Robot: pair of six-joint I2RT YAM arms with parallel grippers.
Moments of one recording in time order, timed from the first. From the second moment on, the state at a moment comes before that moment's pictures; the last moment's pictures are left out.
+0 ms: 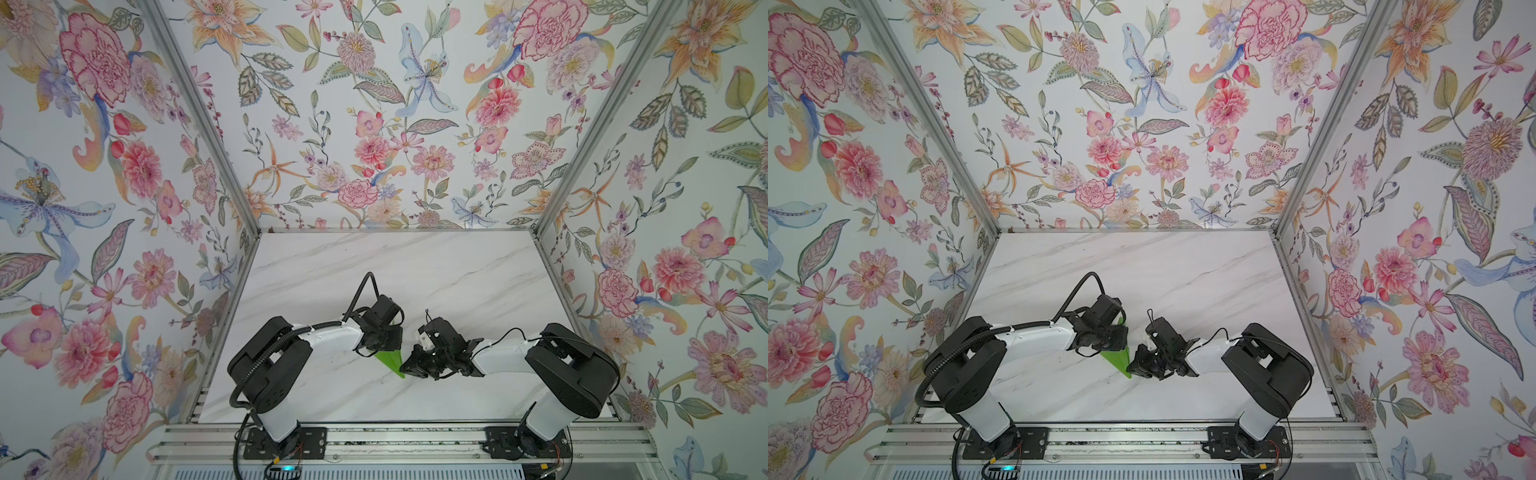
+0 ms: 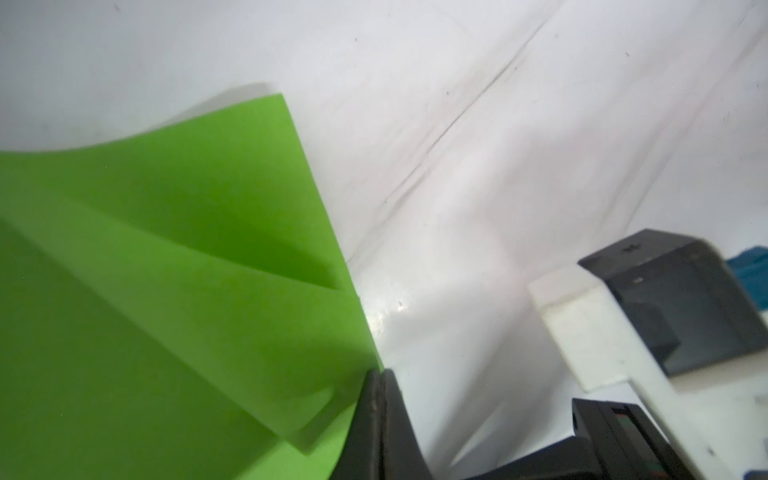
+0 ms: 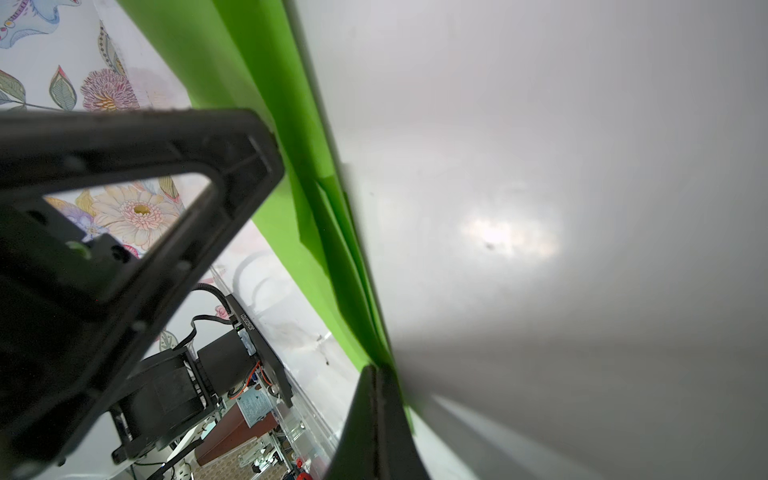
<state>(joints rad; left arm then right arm) -0.77 1.72 0.92 -0.27 0.15 -0.65 0.84 1.65 0.58 0.19 -0.52 1.13</state>
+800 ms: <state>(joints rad) -0.74 1.76 0.91 -0.18 0.18 -0.64 0.83 1.58 0.61 0.03 -0.47 1.10</state>
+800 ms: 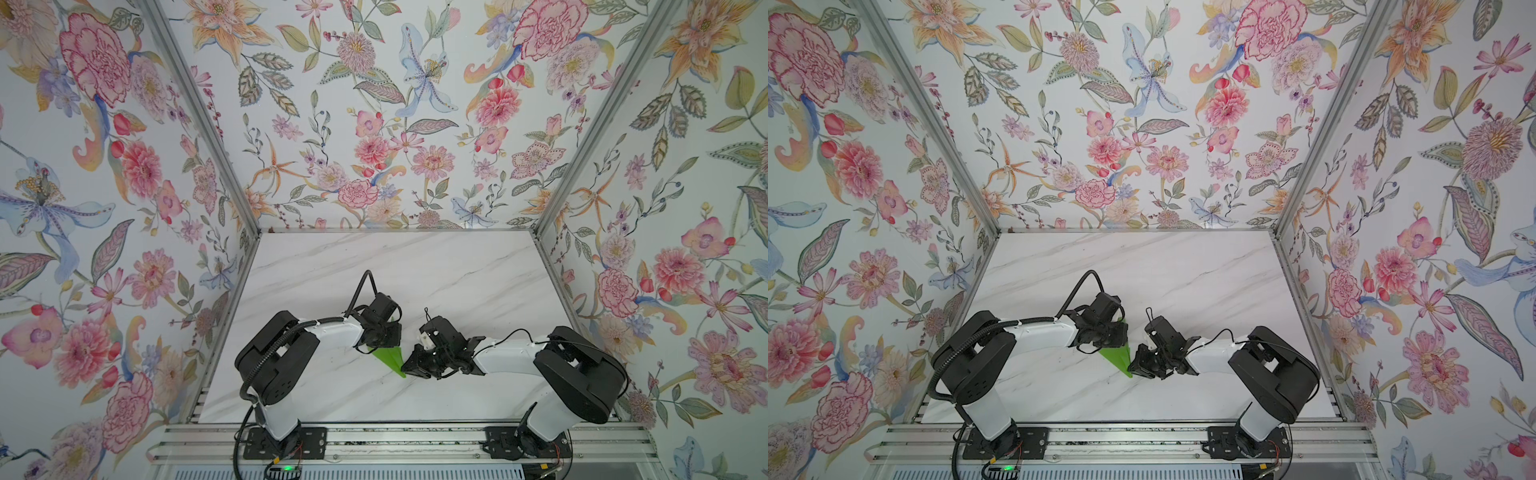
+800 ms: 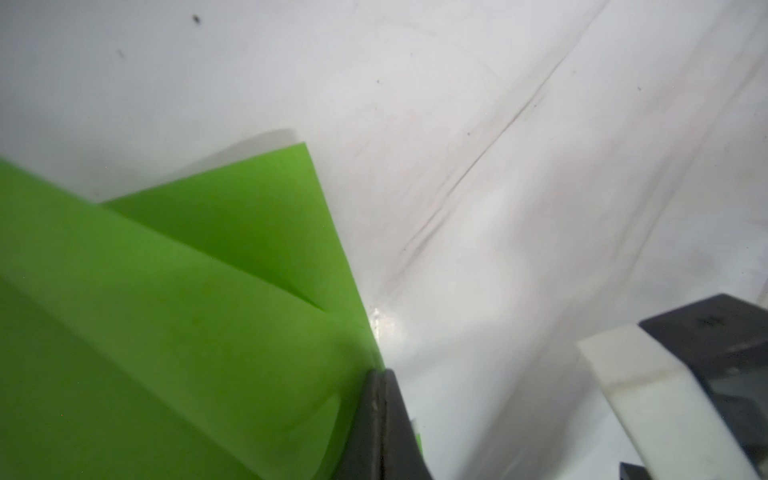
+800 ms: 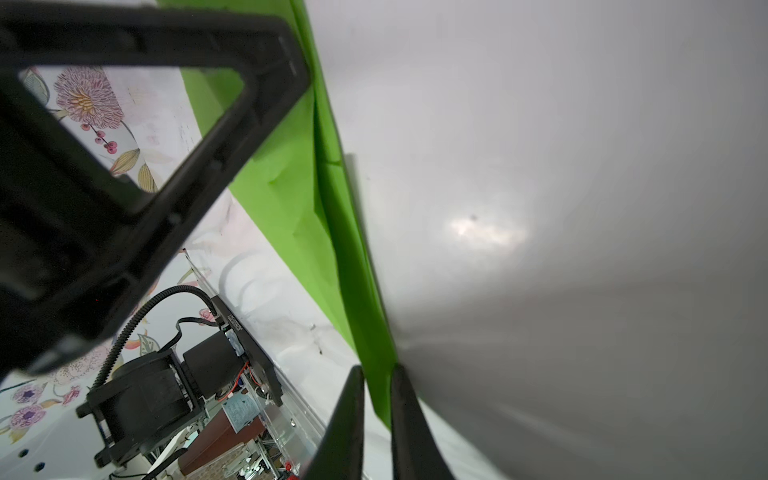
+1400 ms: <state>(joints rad) -0.73 1.78 0.89 -0.08 0.19 -0.64 0.76 1.73 0.84 -0.08 -0.50 1.02</state>
